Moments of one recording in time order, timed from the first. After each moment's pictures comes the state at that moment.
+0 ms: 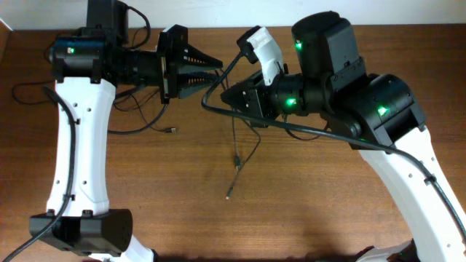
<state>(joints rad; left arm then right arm) -0.04 1.77 2.06 -1.41 1.44 -0.81 0.58 1.60 2.04 -1.07 -0.58 0.19</state>
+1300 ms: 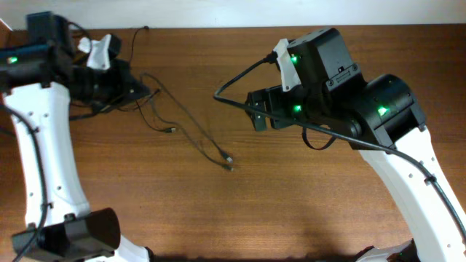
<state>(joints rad) 0.23 1.74 2.06 -1.61 0.65 -0.07 0.58 1.60 2.04 -1.33 -0.09 0.29</state>
